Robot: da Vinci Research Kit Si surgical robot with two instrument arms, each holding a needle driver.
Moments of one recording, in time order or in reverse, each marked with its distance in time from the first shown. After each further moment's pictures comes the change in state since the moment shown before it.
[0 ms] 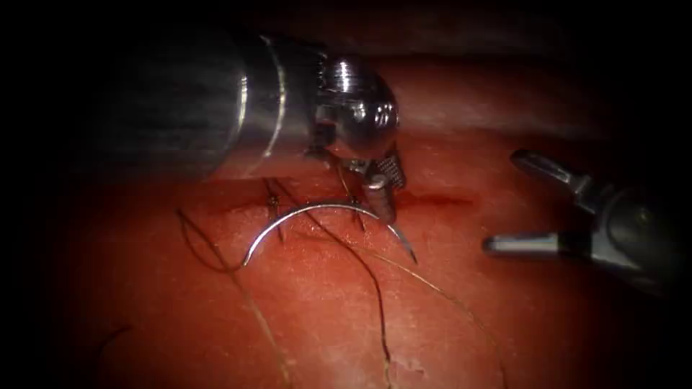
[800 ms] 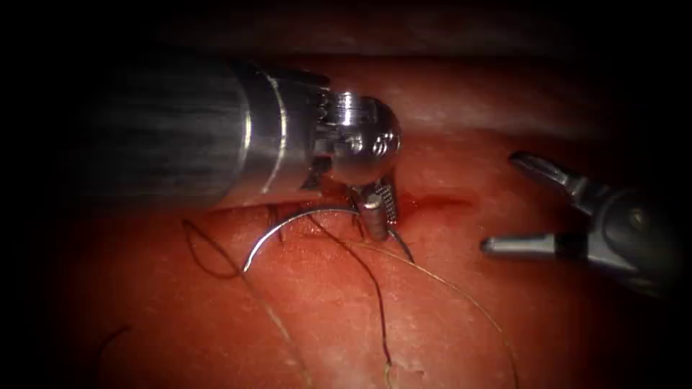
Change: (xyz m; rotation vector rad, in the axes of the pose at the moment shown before) right arm 0.000 0.000 0.000 -0.002 0.000 -0.003; left arm 0.000 0.000 0.001 -0.095 -0.040 0.118
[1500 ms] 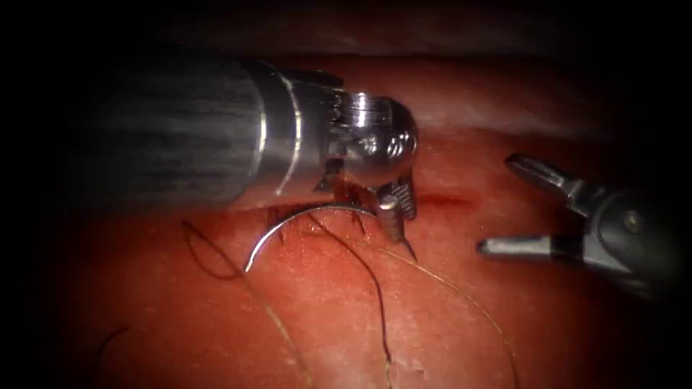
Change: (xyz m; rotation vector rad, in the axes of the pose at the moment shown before) right arm 0.000 0.000 0.000 -0.002 -0.001 -0.002; left arm 0.000 0.000 0.001 0.061 -0.052 0.011
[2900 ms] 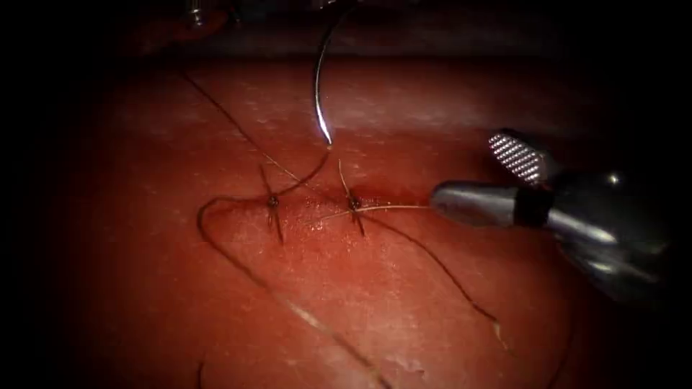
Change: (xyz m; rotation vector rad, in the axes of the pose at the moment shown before) right arm 0.004 -0.002 0.002 -0.220 -0.037 0.594; left arm -0.003 0.007 -0.015 0.994 0.893 -0.327
